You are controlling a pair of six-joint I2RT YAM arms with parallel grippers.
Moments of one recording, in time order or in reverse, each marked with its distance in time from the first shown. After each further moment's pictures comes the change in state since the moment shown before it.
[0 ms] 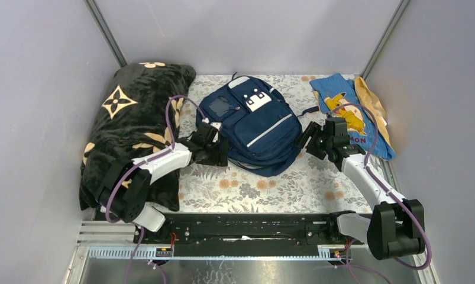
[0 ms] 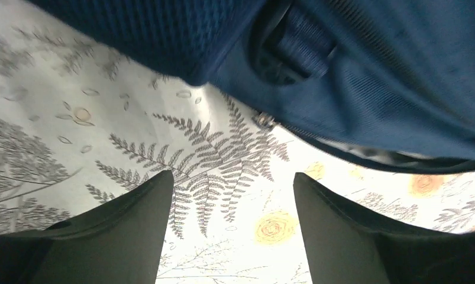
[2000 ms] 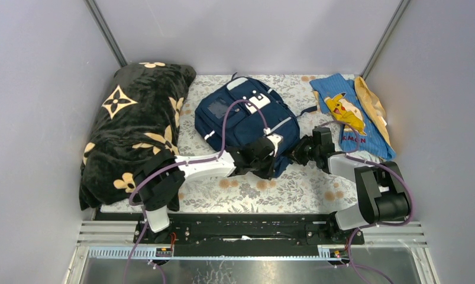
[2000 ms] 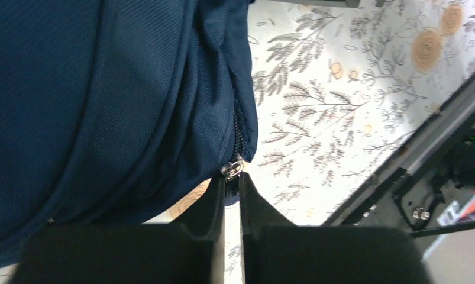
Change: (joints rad) left arm -0.473 0.267 0.251 0.187 0.026 -0.131; right arm 0.058 0.304 -0.171 0.463 -0.194 0.348
